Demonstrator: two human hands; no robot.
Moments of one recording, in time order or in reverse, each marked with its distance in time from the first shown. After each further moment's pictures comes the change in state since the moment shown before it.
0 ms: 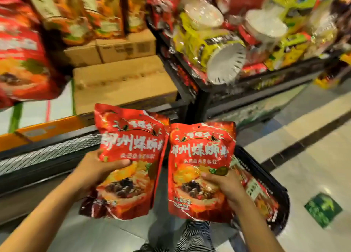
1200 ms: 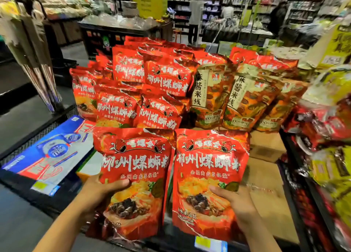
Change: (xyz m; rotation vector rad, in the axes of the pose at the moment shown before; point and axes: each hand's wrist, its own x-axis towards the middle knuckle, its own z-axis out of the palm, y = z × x) left_hand 0.042 0.107 -0.234 -0.455 0.608 0.237; right_hand 0.172 -0.258 0.334 -0.061 -0.634 -0.254
